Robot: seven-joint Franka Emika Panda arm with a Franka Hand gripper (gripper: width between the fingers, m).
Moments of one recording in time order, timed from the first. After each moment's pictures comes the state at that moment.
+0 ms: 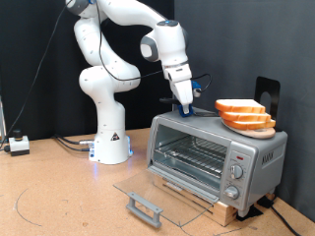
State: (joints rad) arm 0.30 -0.84 0.27 -2.94 0.48 2.24 -0.30
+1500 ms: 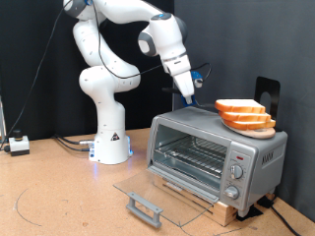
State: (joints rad) arm 0.30 -0.92 0.21 -2.90 0.58 2.18 -0.32
